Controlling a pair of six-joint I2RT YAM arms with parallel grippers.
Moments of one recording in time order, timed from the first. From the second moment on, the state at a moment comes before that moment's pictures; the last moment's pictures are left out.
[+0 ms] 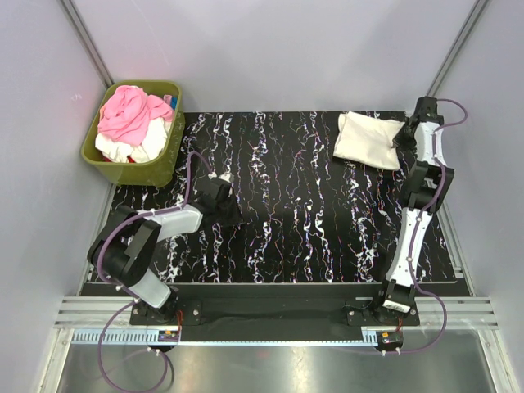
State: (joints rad) left arm -0.51 1.59 0.72 -0.03 0.10 -0.63; right arm -0.28 2.67 2.52 -0.85 -0.06 0.39
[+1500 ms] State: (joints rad) left arm -0.44 1.54 0.62 0.11 0.13 -0.65; right arm -0.14 2.23 1.78 -0.69 -0.22 0.50
